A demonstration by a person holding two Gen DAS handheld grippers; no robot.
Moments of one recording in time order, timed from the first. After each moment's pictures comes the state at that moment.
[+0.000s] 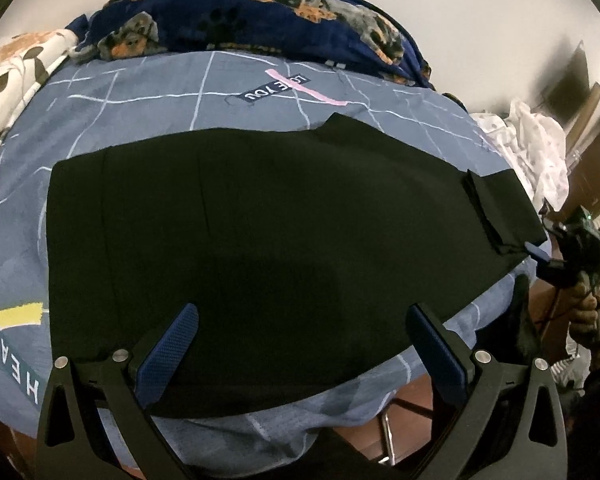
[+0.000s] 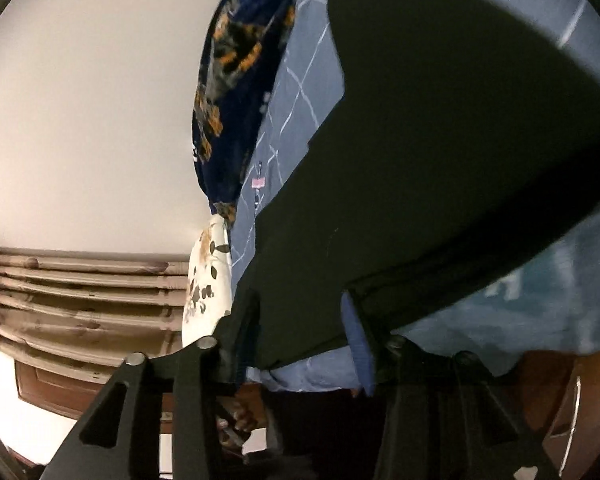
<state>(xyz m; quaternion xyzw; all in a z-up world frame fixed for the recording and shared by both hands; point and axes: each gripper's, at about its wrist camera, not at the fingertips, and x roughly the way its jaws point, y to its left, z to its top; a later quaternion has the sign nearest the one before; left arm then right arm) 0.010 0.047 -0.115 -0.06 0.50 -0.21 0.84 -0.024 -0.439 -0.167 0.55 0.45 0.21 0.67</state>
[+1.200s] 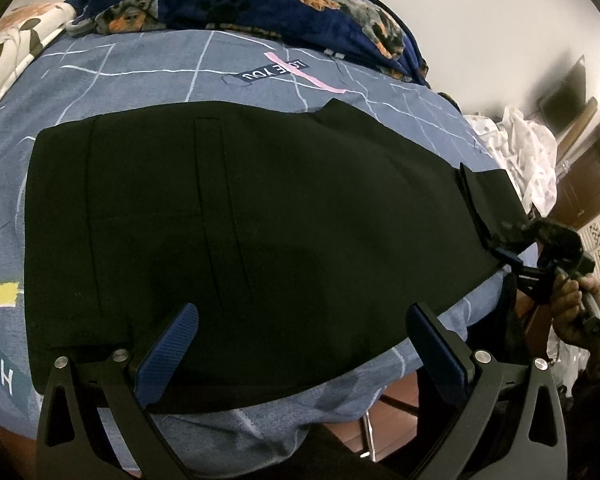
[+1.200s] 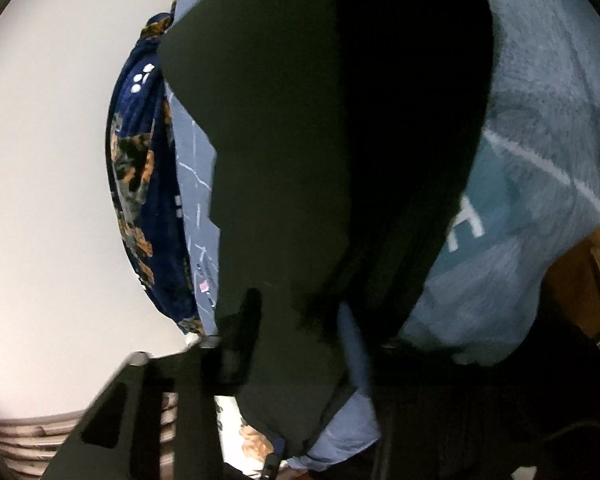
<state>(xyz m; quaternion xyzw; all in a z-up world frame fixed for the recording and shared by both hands) 0.009 0.052 -0.127 -0.09 0.52 -0.23 0.82 -0.036 -0.434 -0.204 0.67 0.42 -0.03 0.61</state>
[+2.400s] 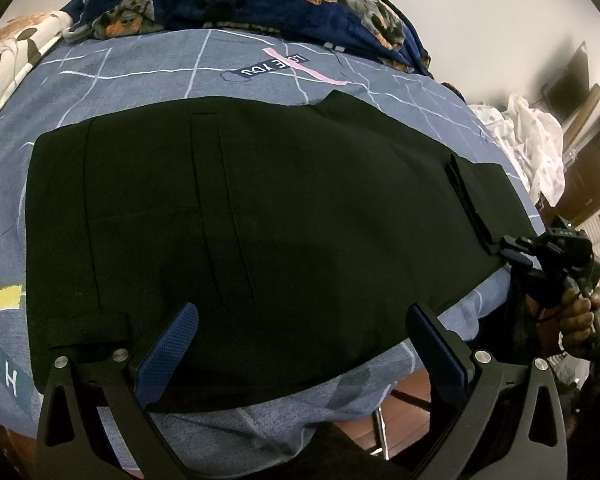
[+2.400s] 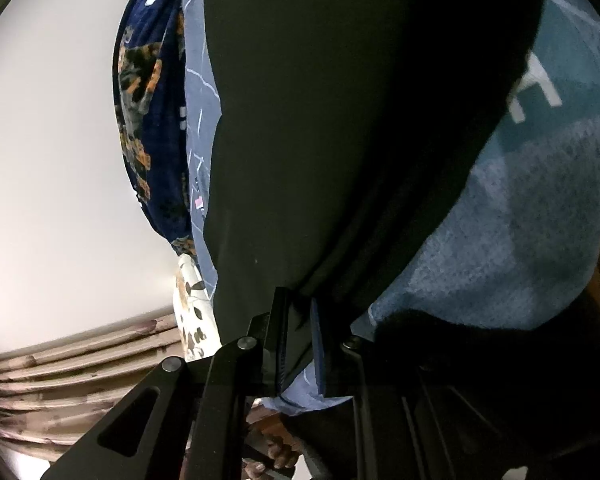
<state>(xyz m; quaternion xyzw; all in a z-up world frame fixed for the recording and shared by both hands) 0.007 0.044 -0.129 -0.07 0.52 -0.22 0.82 -0.033 -0.399 -0.217 0.64 0.48 0.09 0.59</state>
